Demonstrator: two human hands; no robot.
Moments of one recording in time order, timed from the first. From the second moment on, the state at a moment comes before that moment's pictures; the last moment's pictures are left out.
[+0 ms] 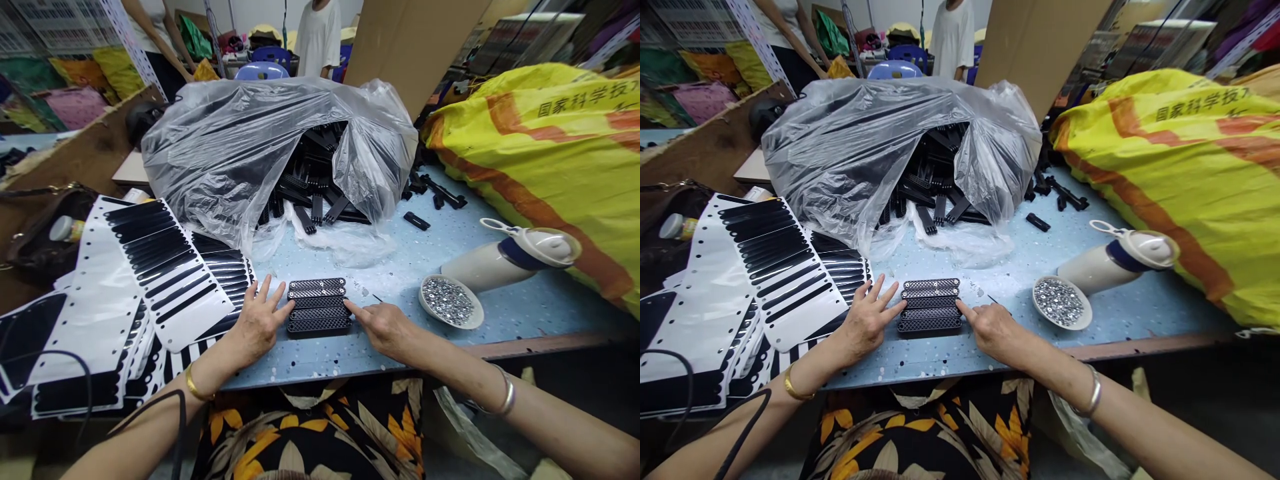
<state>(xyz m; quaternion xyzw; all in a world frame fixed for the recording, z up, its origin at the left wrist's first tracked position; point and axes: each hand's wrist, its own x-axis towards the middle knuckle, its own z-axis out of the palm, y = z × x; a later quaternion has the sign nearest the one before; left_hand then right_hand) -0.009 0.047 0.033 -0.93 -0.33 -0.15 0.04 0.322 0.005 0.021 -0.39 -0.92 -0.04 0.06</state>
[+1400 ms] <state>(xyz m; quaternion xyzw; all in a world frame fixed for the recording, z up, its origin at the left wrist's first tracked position) -0.028 0.093 0.058 -0.99 -0.16 -0.02 0.00 0.322 0.006 0.033 -0.41 -0.91 0.00 0.01</state>
